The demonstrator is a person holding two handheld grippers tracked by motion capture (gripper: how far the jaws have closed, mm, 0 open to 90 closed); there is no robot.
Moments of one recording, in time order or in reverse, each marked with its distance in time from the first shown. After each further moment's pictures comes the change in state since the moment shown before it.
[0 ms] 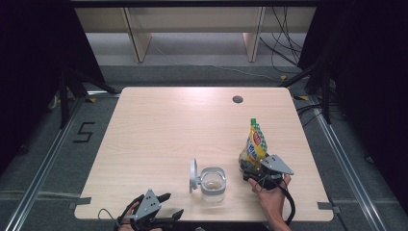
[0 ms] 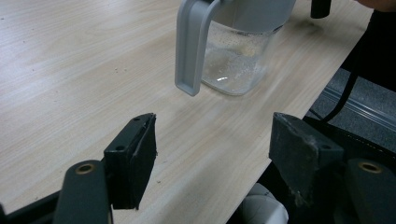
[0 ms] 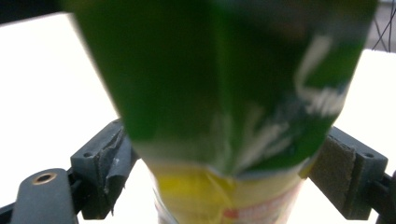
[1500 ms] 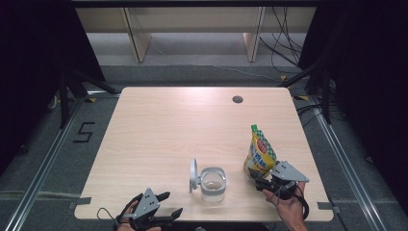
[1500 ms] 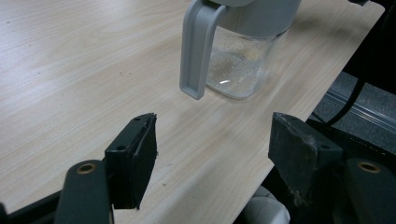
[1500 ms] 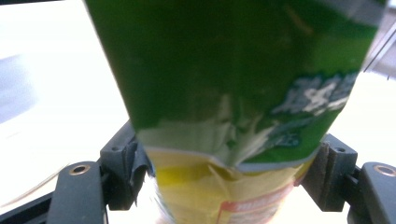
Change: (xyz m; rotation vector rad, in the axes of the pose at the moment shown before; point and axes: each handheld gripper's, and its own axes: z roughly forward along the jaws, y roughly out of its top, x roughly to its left) left arm 0.006 0.003 -0.002 -0.003 0.007 0.034; right arm -0.013 0.011 -0.048 -0.002 0.142 -0.162
